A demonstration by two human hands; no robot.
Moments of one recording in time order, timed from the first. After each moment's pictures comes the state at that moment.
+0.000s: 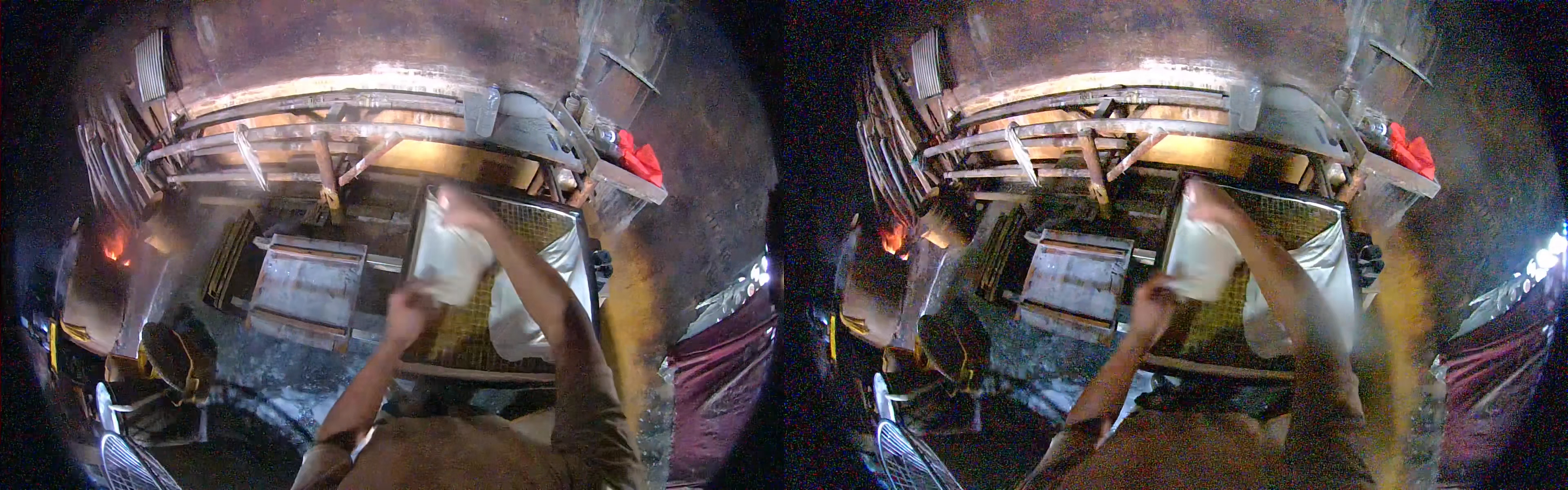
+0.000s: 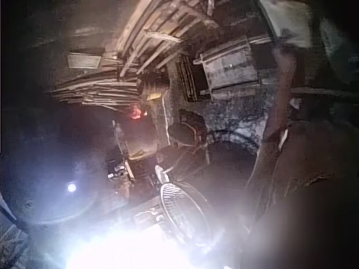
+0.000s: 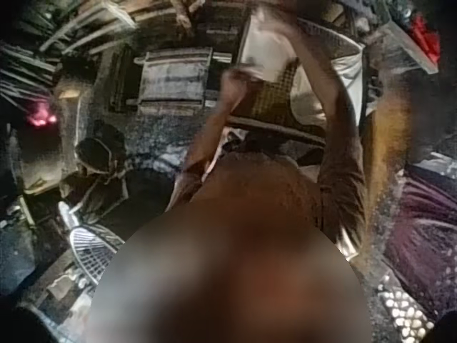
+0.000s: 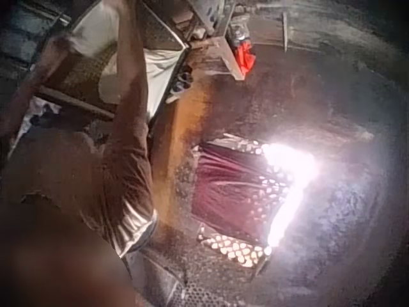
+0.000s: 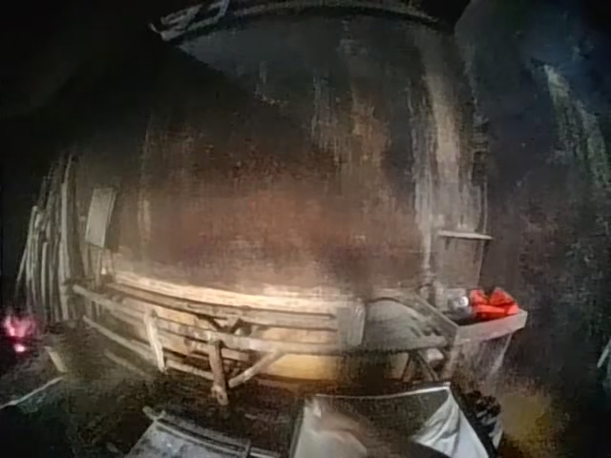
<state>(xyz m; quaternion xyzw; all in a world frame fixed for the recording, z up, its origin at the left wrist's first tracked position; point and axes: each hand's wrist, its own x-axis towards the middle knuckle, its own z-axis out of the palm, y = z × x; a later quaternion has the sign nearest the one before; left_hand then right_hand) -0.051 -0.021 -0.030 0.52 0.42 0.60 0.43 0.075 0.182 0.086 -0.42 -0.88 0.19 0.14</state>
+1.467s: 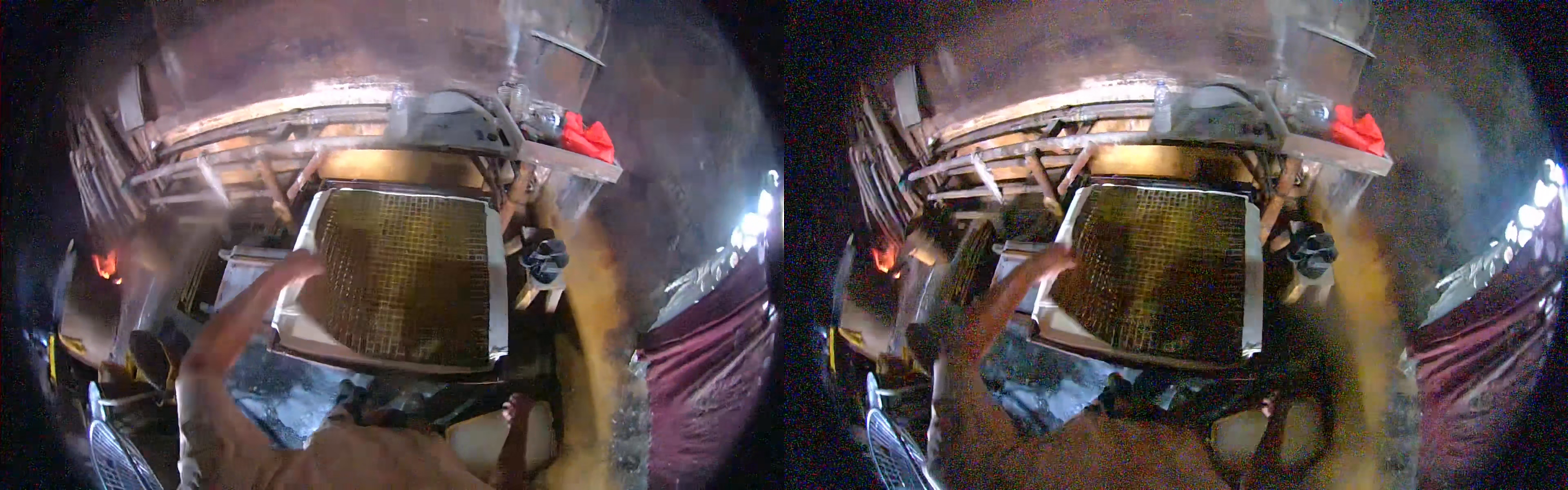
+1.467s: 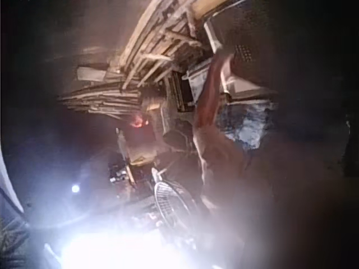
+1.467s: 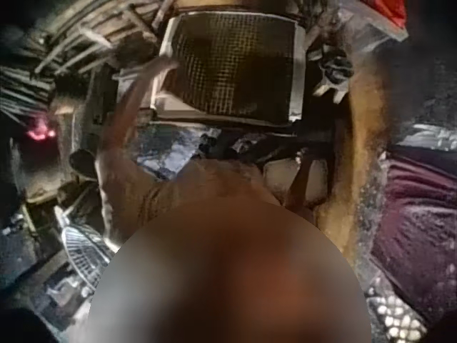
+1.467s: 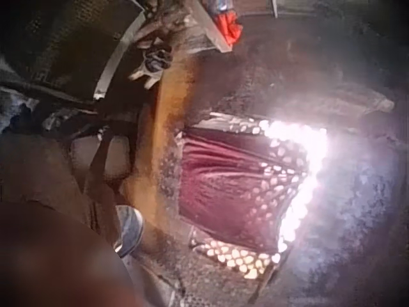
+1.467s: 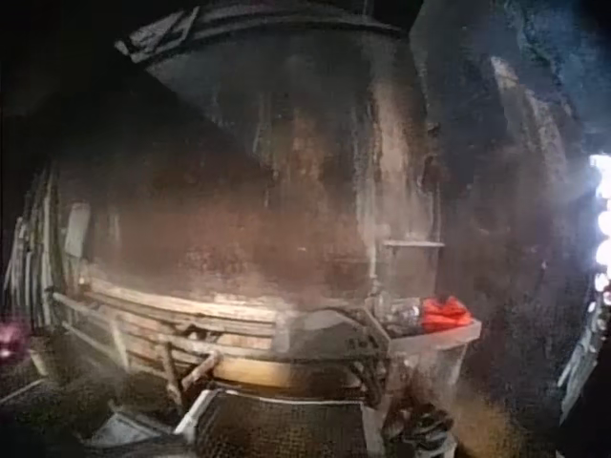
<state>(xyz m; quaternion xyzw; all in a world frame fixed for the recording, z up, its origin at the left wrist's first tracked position) 0.021 0.077 0.039 0.73 0.63 0.01 0.28 0.721 -0.292 -0.398 -0.31 0.00 0.75 0.59</state>
